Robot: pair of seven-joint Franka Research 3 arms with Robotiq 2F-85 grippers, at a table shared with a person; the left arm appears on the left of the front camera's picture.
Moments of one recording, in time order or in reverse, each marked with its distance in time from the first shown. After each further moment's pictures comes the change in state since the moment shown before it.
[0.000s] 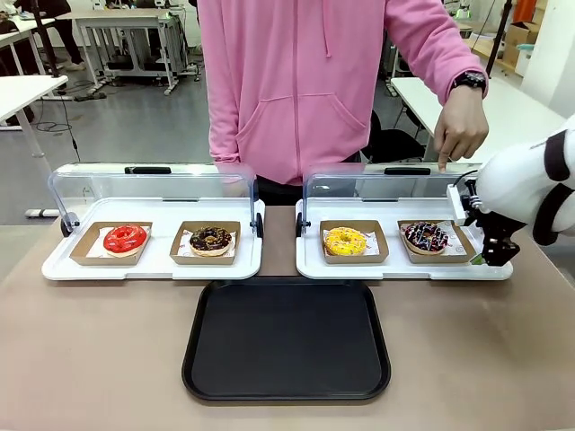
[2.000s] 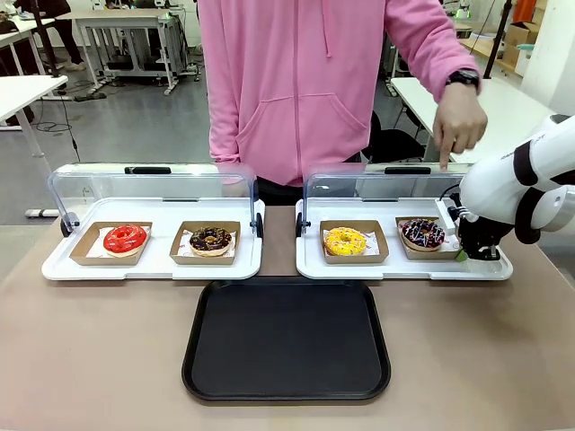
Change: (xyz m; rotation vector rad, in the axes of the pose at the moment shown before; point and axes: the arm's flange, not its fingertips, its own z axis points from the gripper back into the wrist) left arm 0.000 0.000 0.000 0.000 0.000 -0.001; right arm -0.007 -0.016 -0.042 0.123 0.027 0.068
